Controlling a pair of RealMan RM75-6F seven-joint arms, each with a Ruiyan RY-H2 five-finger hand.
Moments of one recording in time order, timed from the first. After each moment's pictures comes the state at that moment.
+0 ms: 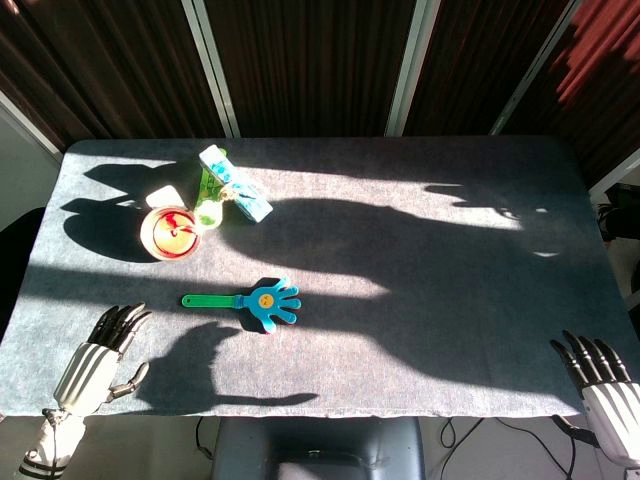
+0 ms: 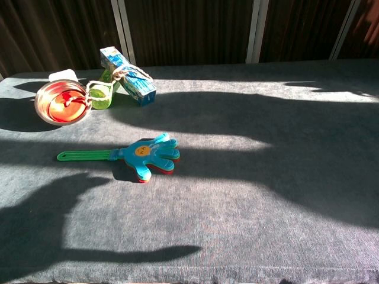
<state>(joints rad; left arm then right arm) -0.21 -1.29 0.10 -1.50 1.71 1.54 -0.09 -0.09 -0.98 -0.11 -1.64 -1.73 1.58 -0.07</state>
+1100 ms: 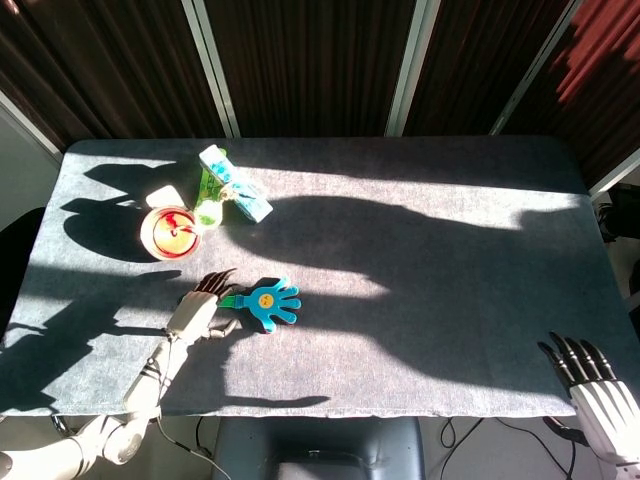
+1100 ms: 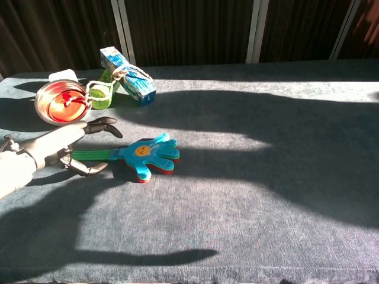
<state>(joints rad) -0.56 -1.72 -0.12 -1.11 1.45 1.02 -0.22 -0.07 -0.98 -0.12 -1.65 -1.74 1.53 -0.08</state>
